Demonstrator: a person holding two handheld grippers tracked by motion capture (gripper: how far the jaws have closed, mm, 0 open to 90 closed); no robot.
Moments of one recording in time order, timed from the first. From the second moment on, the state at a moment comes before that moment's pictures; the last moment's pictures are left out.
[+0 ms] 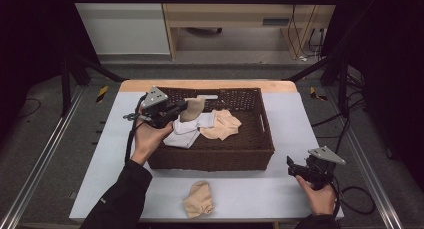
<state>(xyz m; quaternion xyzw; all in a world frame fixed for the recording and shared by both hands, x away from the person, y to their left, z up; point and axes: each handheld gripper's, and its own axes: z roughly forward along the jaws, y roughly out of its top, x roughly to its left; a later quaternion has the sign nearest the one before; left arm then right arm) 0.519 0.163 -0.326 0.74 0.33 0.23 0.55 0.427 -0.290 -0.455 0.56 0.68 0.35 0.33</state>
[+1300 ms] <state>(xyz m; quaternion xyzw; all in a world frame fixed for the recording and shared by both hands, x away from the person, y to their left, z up) 0.373 0.184 -0.360 0.79 0.24 0.16 0.54 0.424 -0.290 -0.455 0.56 0.68 0.35 0.33</state>
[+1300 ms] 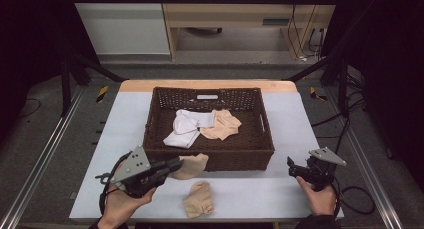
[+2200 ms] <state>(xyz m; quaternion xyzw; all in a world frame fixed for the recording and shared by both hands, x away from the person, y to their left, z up) 0.395 0.237 -0.456 0.78 0.39 0.18 0.46 0.423 -0.291 -0.456 0.56 0.68 0.35 0.33</state>
